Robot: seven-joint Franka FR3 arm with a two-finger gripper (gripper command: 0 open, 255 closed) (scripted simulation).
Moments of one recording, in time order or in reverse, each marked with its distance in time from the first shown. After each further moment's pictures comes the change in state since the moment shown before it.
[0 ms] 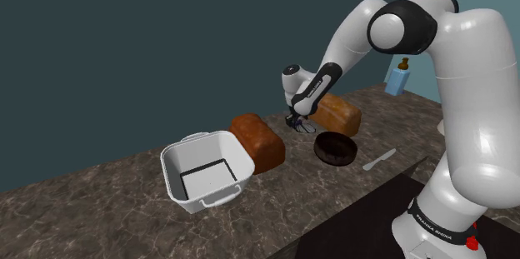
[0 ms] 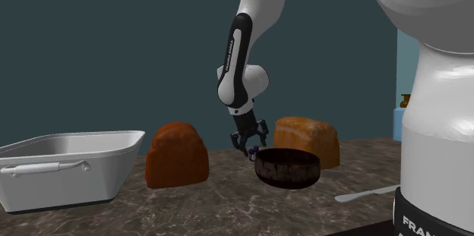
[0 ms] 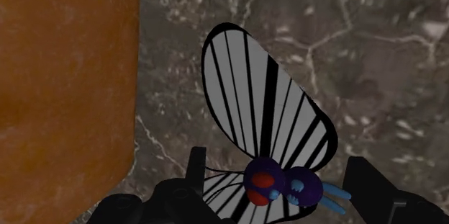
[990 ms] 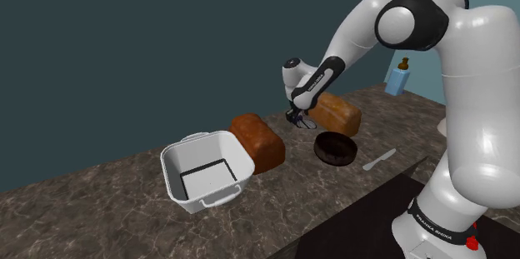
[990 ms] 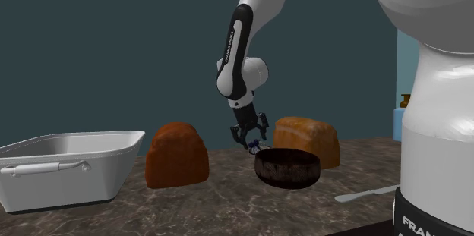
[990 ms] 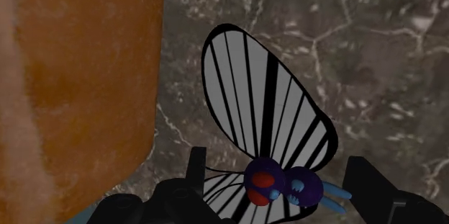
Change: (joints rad) arm -0.003 -0.052 0.005 -0.001 0.012 -0.048 -0.028
